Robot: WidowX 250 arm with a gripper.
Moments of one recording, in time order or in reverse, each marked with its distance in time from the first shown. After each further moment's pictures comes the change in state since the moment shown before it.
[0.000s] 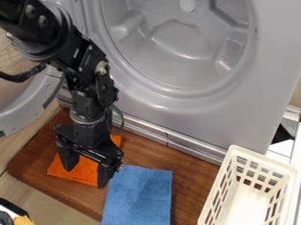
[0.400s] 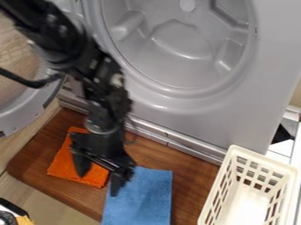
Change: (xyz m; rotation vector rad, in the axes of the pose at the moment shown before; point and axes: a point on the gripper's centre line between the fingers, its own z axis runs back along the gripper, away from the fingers) arm 0.007 -0.024 -0.011 0.011 -0.013 -0.075
